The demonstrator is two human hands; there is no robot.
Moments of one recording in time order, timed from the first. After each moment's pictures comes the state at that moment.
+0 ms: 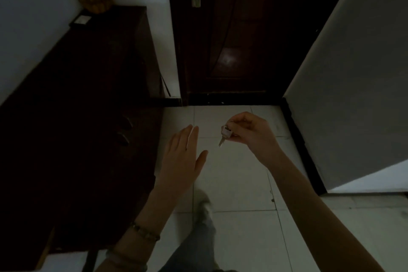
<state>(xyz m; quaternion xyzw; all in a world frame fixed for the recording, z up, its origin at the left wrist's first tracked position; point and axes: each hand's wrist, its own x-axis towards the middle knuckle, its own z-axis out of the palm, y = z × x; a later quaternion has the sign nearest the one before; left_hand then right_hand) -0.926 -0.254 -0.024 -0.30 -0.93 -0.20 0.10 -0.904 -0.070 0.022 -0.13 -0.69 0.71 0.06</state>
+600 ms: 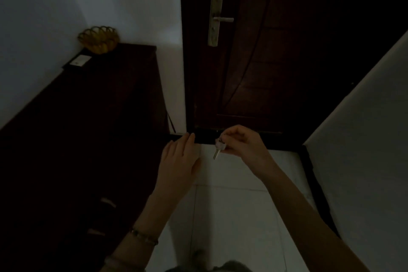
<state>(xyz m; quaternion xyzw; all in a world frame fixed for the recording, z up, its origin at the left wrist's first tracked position) -1.229 -0.168 -0.018 -0.25 -0.94 -0.18 0.13 -1.211 0.007 0.034 -0.09 -0.70 0.71 0.01</state>
